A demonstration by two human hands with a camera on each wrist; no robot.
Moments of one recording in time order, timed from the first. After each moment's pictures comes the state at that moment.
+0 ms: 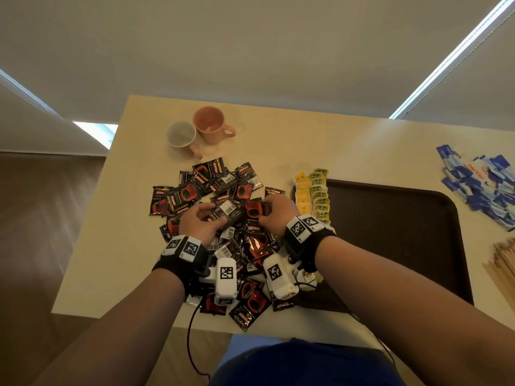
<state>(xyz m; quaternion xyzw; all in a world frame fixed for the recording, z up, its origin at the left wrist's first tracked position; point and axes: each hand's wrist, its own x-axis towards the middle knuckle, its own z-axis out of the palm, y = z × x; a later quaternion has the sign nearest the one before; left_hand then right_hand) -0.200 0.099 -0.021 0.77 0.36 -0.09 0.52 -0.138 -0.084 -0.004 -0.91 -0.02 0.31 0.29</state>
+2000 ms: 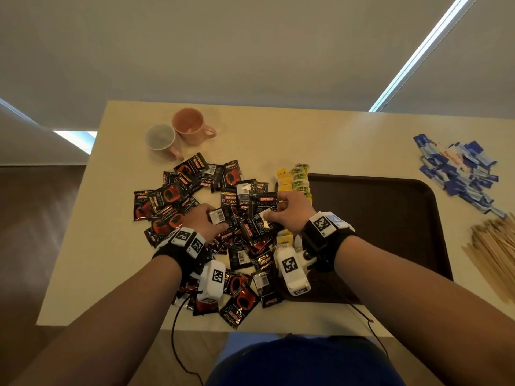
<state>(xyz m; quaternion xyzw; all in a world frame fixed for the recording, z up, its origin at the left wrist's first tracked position) -0.179 0.078 -0.026 0.88 0.21 -0.27 0.33 -0.148 -0.152 0.007 -0.83 0.04 0.29 0.48</state>
